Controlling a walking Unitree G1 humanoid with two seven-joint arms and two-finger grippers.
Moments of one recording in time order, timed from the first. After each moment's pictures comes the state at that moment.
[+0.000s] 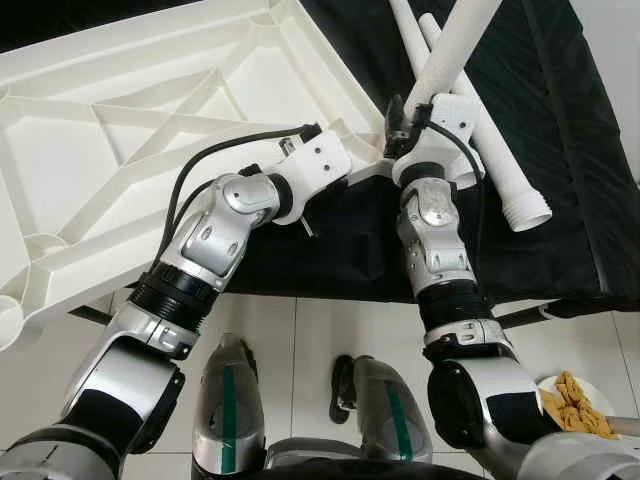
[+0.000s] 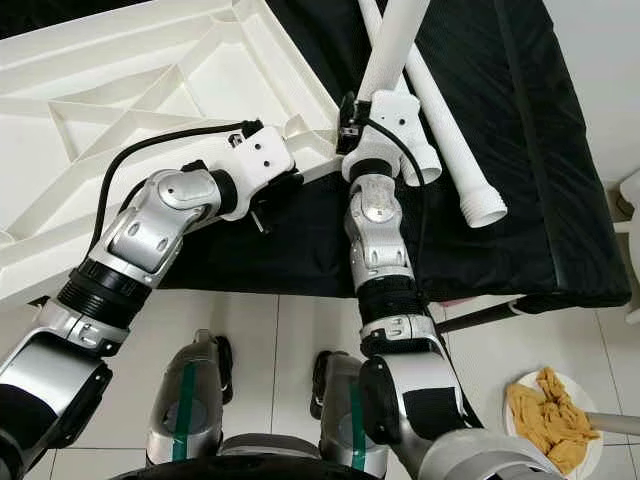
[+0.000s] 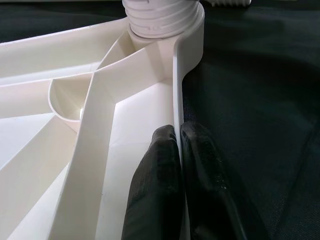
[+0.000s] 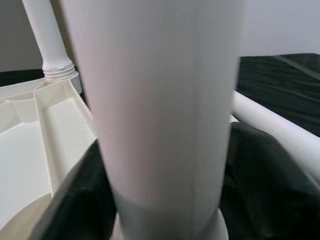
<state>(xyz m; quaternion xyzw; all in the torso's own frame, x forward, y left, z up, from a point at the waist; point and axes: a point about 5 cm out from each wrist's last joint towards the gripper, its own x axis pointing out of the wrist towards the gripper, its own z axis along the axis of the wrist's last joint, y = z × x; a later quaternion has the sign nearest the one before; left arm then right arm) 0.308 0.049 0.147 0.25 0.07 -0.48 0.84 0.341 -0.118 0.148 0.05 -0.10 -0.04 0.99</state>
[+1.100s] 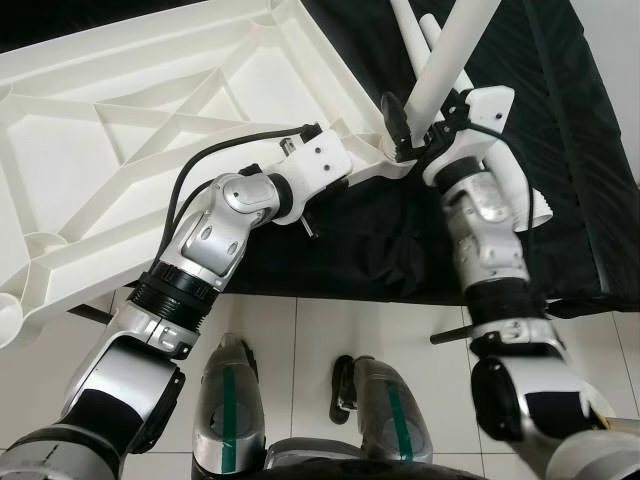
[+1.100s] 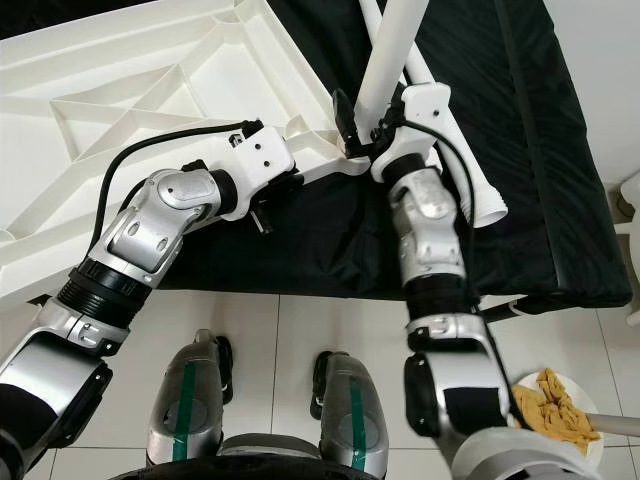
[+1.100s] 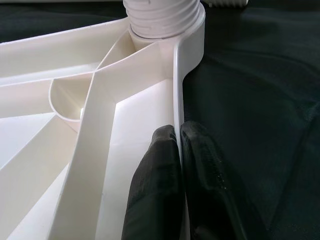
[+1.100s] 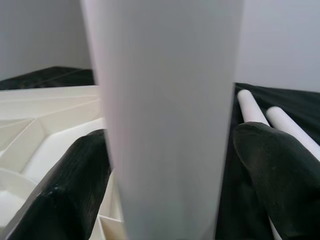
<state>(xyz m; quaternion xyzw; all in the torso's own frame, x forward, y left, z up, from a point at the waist) 0.308 0.048 0.148 0.25 0.07 -0.48 0.83 0.345 -0.158 0.170 0.00 -0.13 0.19 0.97</state>
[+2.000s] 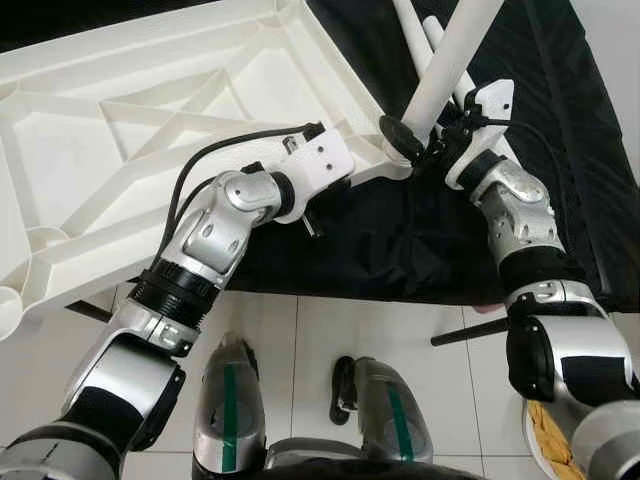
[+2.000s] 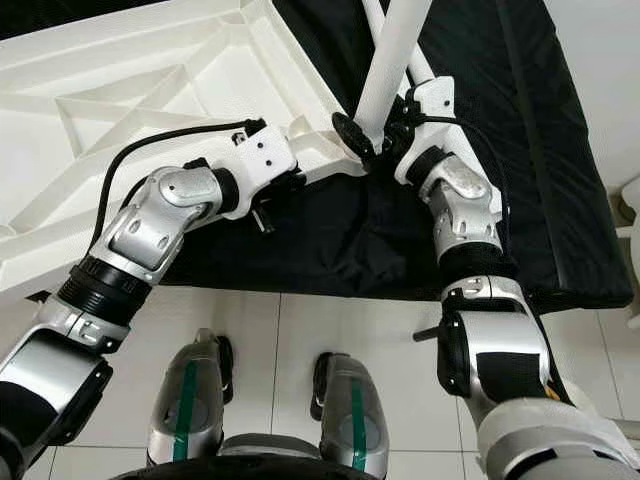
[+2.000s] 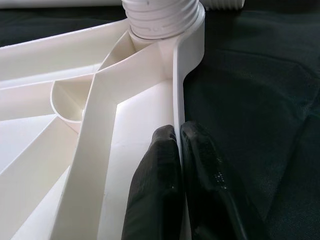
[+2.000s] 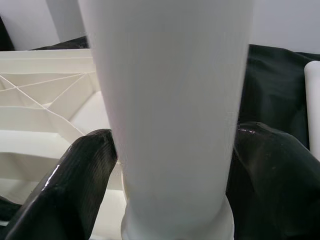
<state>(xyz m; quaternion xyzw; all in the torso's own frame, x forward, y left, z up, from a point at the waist) 0.310 0.046 0.150 0.26 0.07 -0.49 0.83 0.358 -0.175 0.152 -0.01 -0.06 0.32 0.95</state>
